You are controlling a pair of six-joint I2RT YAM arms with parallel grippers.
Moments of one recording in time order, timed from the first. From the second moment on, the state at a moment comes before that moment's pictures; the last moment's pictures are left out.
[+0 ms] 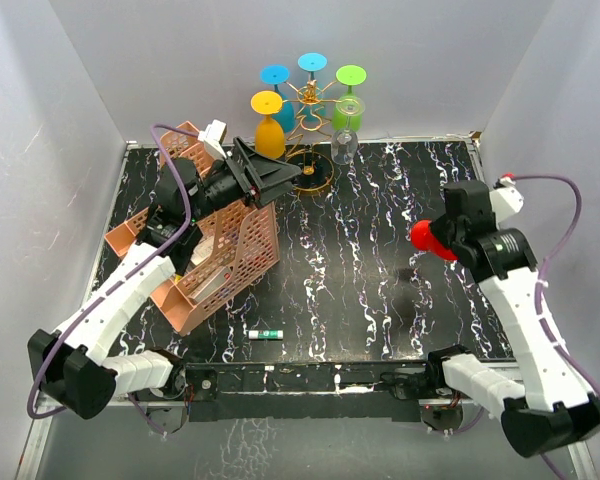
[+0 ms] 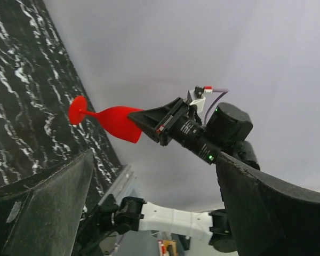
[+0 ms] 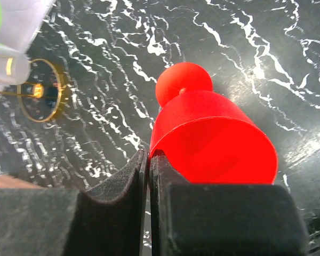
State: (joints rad) left arm -0.48 1.20 1.13 0.13 0.52 -1.17; right arm 0.23 0.99 1.21 -0.97 0.44 0.97
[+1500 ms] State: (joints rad) left arm -0.65 1.12 1.45 -0.63 0.01 -0.20; right arm -0.15 1.72 1.65 -1.00 0.07 0.34
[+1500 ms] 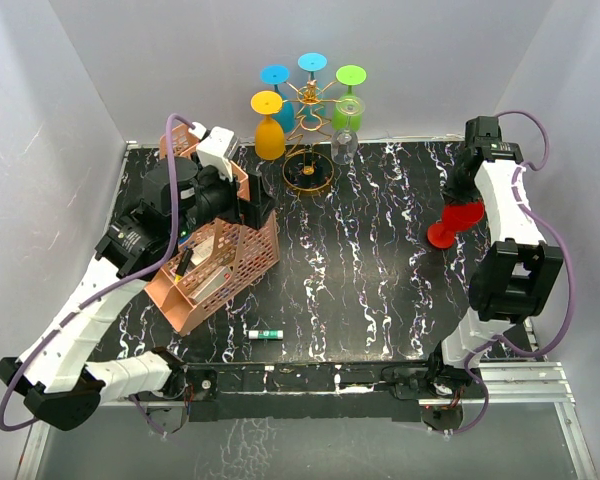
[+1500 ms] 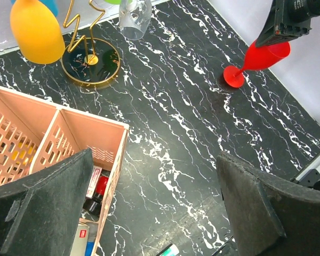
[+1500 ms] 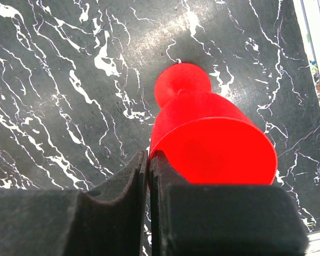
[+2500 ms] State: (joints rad) left arm -0.66 0.99 1.45 -0.66 -0.04 -0.27; right arm -0.15 1.65 1.75 -1.03 0.02 0.27
